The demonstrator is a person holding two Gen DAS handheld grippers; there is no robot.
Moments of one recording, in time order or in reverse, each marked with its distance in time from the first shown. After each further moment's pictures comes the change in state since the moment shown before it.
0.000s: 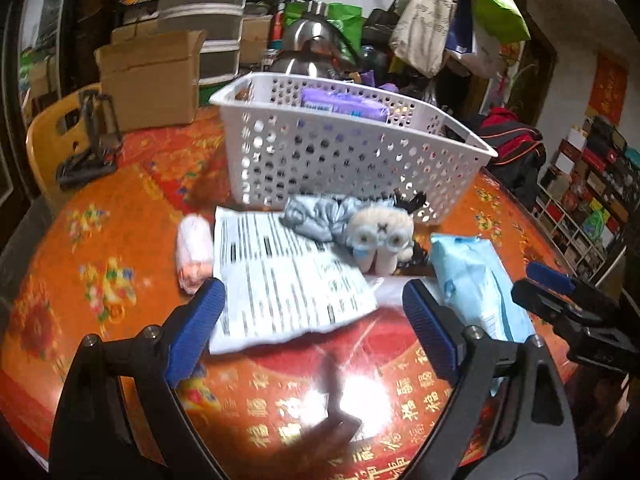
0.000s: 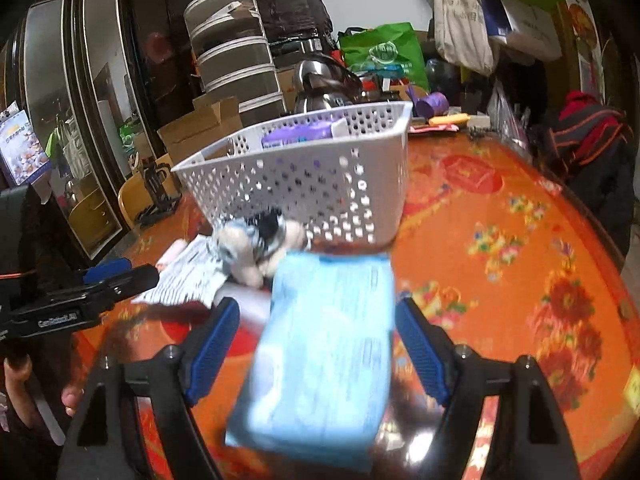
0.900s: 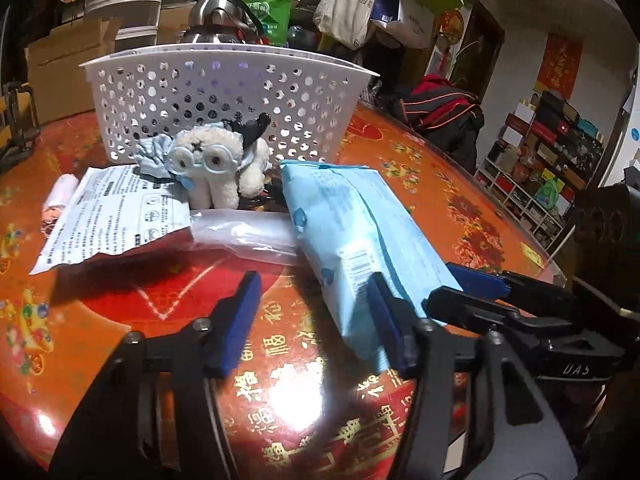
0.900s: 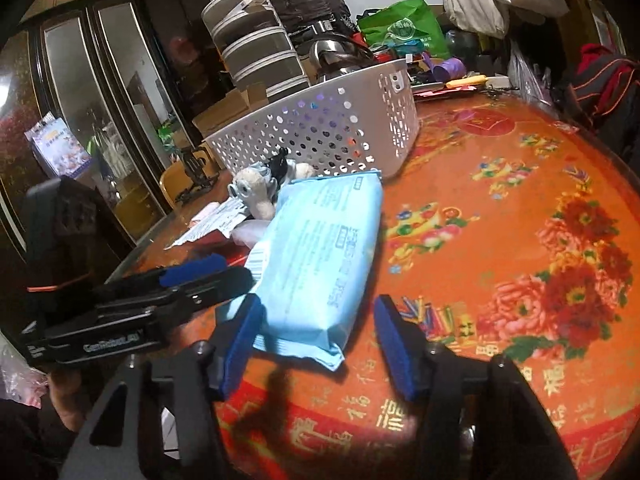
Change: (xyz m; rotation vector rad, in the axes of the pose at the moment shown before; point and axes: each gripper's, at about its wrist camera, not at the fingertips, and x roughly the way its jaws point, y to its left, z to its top) left arm 0.030 -0.102 -0.051 0.102 0.046 -0.206; right arm -0.018 -0.043 -0.057 0.043 0.039 0.207
